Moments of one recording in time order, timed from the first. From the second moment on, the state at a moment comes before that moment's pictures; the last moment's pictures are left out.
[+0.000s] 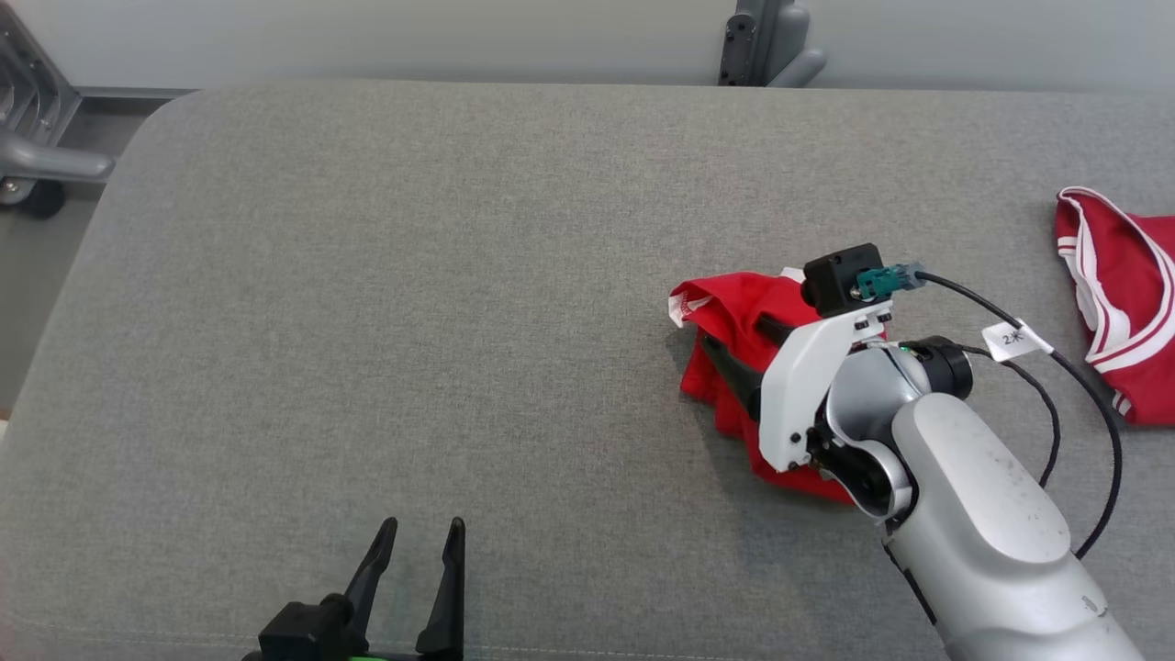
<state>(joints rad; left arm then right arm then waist) 0.08 0.15 -0.37 0.15 -0.45 0.01 -0.26 -0.52 -0.10 0.32 0.41 0.43 0.13 0.46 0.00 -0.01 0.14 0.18</state>
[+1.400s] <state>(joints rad) 0.22 0.07 -0.13 0.08 -0.29 -0.08 -0.26 -0.01 -0.11 -0.10 0.25 0.15 0.13 -0.26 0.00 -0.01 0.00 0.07</state>
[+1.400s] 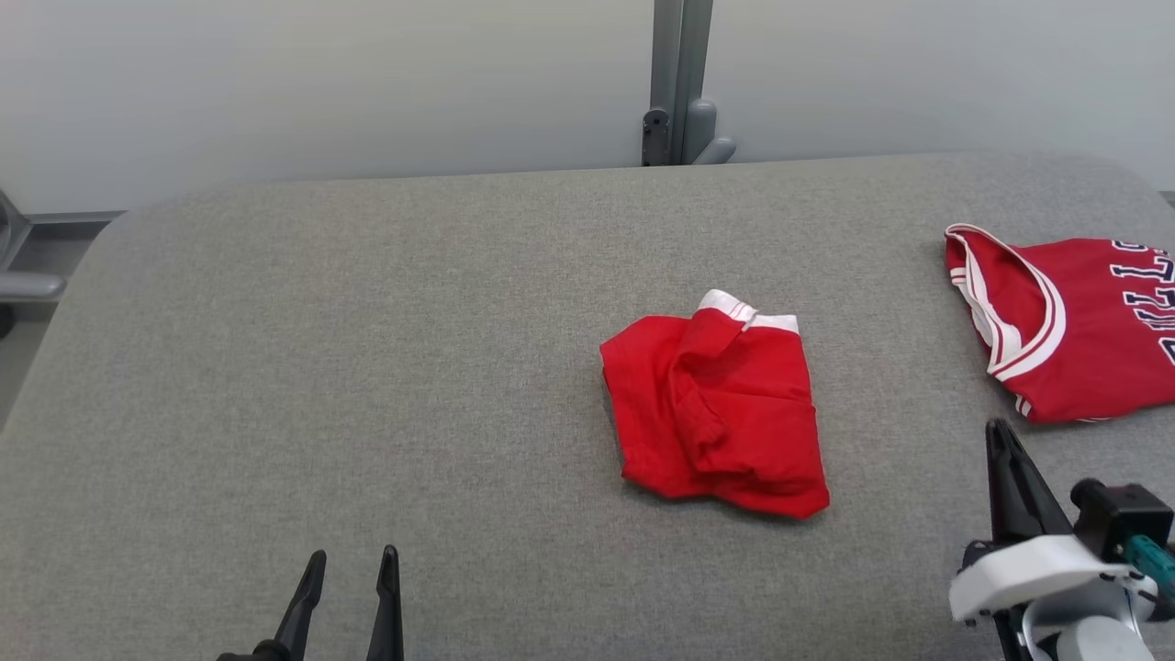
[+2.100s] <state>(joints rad) 0.08 0.06 -0.14 0.04 -0.25 -0.13 -0.26 -0.49 -0.05 0.14 0.71 0.05 0.13 -0.26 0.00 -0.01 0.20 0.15</state>
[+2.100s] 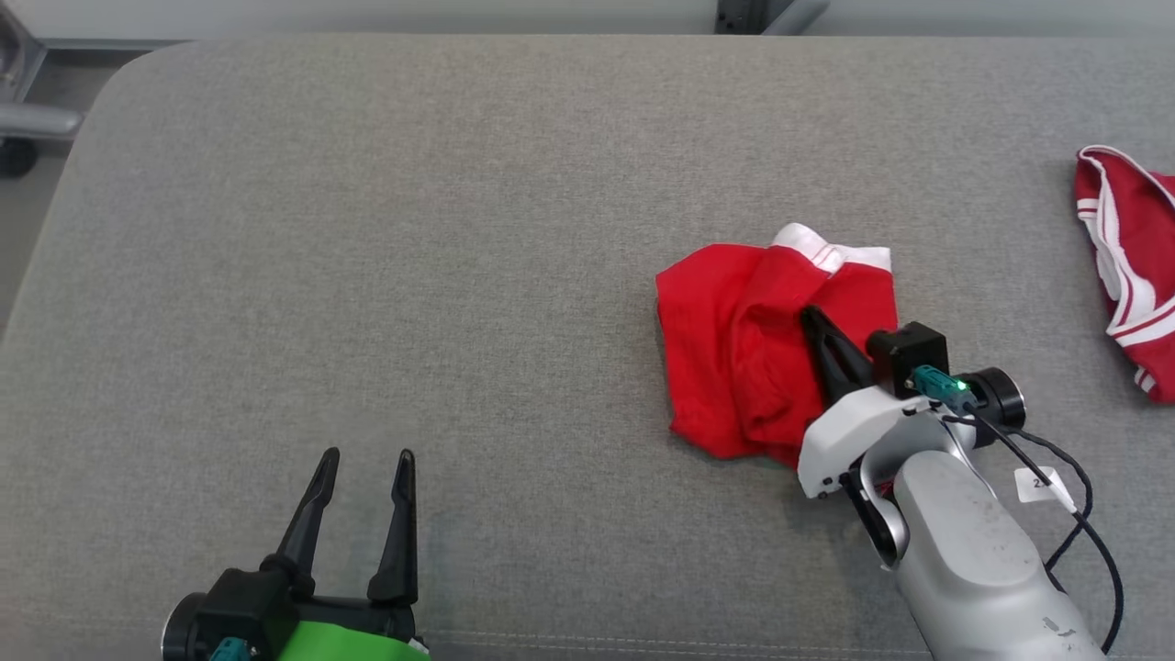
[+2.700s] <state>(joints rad) 0.07 0.05 -0.16 0.07 -0.26 -0.13 -0.26 -0.57 -0.05 0.43 0.81 0.20 0.13 -0.26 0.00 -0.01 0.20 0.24</state>
